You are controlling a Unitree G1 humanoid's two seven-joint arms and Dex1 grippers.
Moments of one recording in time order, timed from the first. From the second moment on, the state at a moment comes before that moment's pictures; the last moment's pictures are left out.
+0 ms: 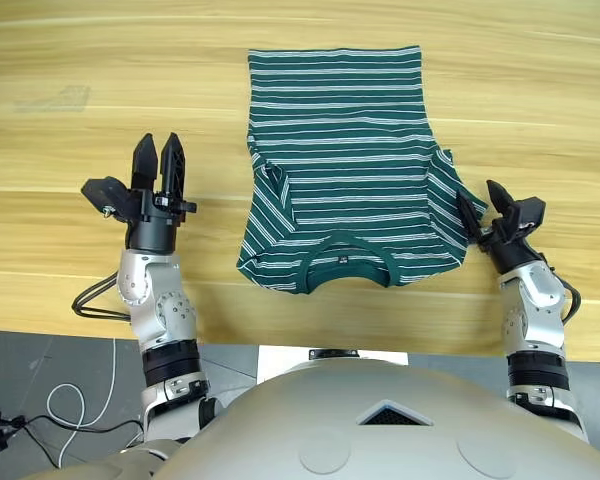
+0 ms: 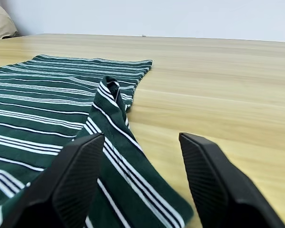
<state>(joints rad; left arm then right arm) 0.15 0.14 0.31 0.06 -0.58 -0.22 -0.58 0.18 -0.29 -0.12 0.24 0.27 -0.24 0.51</state>
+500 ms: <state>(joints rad) 0.18 0.14 0.29 -0.06 -0.59 -0.19 -0.59 0.26 -0.29 -0.16 0.11 0.41 -0.03 0.57</state>
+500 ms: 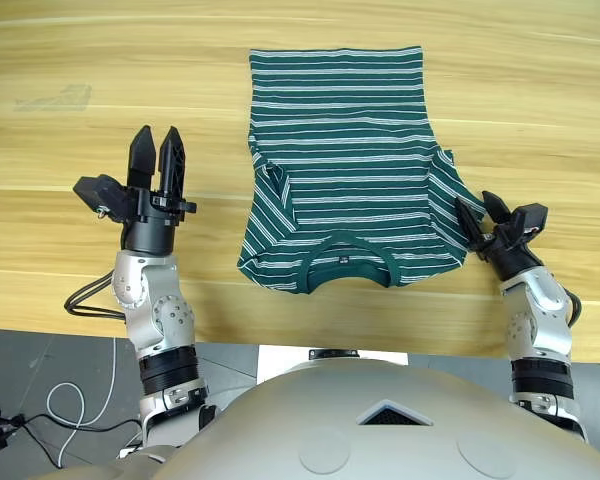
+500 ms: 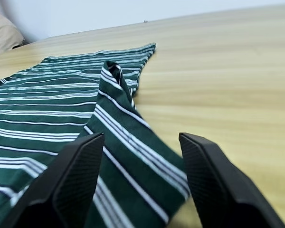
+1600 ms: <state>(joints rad) 0.23 0.11 0.25 -0.17 -0.61 -0.16 -0.57 0.18 -0.32 -0.20 0.09 0.36 0.21 0.44</state>
